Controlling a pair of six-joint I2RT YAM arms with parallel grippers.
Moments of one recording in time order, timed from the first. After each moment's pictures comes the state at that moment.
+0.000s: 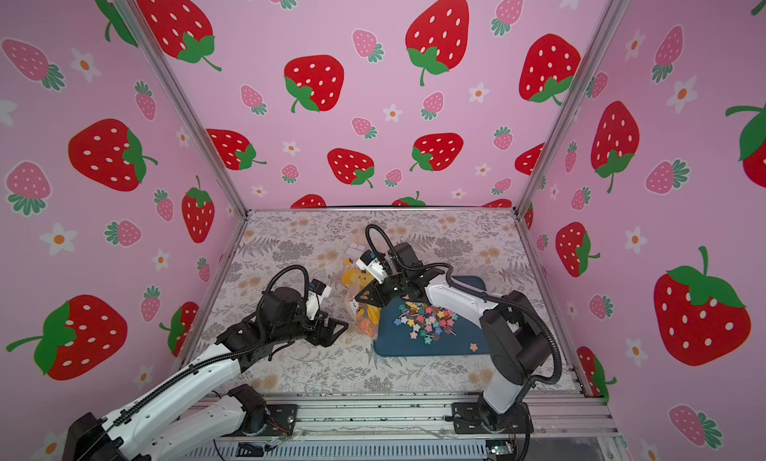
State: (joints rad) left arm -0.59 0.92 0.60 -0.41 0.25 -0.23; right arm 0.76 1.66 1.10 -0.16 -0.77 0.08
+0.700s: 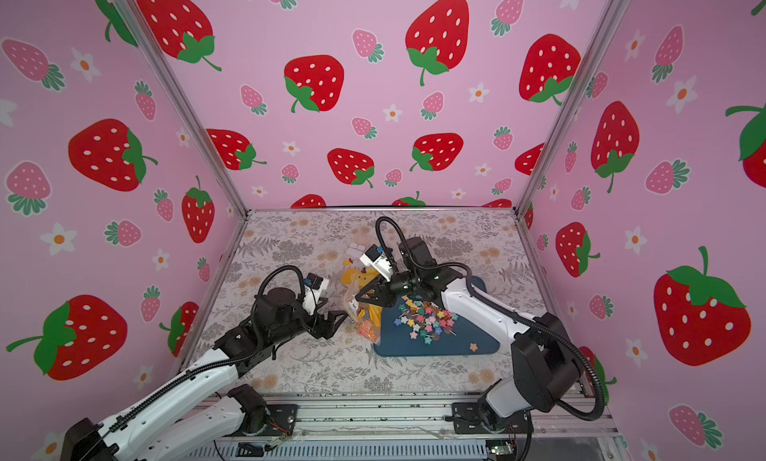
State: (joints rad) left arm -0.61 0.87 0.56 -0.21 0.17 -0.16; right arm 0.74 1.49 1.08 -0.22 -0.91 0.09
